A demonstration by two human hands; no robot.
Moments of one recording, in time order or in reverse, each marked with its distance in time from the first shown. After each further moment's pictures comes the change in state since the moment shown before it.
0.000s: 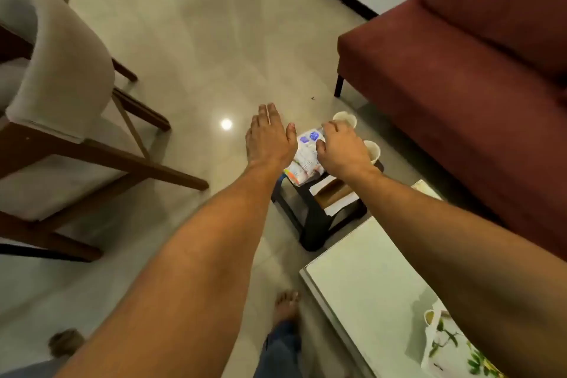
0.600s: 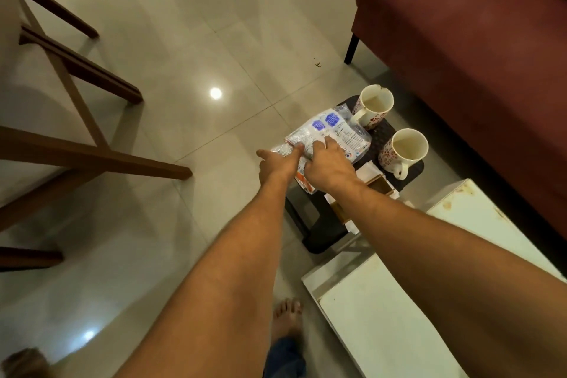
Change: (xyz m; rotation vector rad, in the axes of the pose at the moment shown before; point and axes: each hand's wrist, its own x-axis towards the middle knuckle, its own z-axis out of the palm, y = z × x) left_hand 0.097 -0.083 0.209 -0.716 -0.337 -0.757; right_hand 0.101 0.008 0.185 0.033 -0.363 0.194
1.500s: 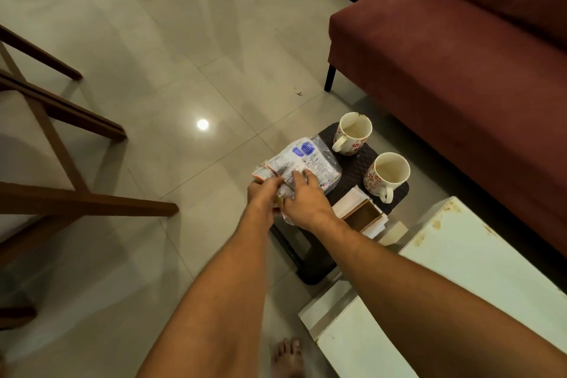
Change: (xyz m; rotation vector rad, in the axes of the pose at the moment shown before) left_hand 0.013 0.003 0.006 -0.487 -0.153 -0.081; right_hand 0.000 0.004 0.019 0.338 -0.009 -0.021
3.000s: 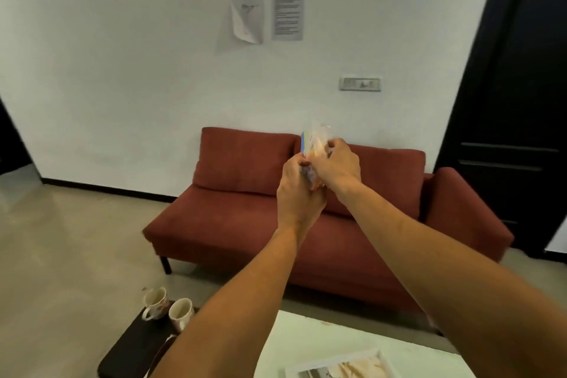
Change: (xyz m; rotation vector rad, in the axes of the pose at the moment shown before) left_hand -0.727 -0.030 0.316 0.382 -0.653 1.648; right_hand -0.604 0.111 -0.529 0.480 1.255 0.134
